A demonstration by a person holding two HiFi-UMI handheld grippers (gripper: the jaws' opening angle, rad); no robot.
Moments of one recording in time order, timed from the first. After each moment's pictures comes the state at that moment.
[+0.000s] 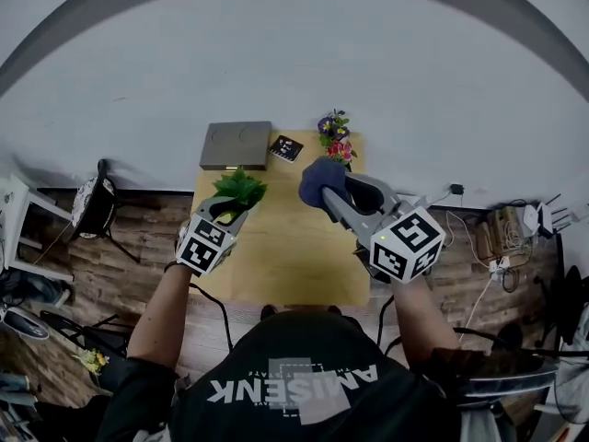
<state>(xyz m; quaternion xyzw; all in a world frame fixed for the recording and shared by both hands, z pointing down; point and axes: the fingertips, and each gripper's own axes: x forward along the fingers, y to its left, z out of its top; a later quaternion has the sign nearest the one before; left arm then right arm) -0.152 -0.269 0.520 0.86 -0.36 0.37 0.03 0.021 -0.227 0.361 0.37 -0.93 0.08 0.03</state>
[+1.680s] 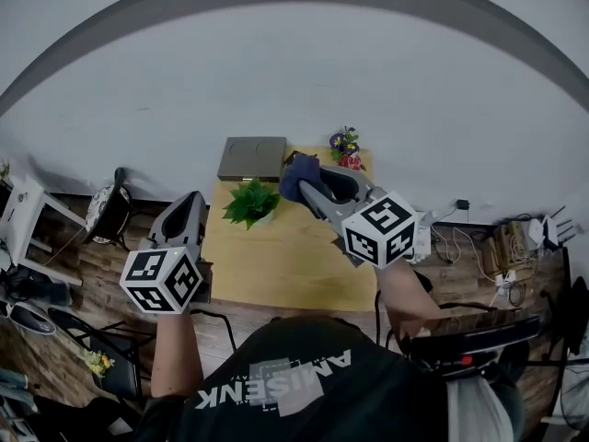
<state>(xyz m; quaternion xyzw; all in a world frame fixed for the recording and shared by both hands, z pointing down) -0.227 -0.206 0.304 0.81 -0.57 0.05 0.08 -0.045 -0.230 0.323 0.34 -0.94 0.05 0.04</state>
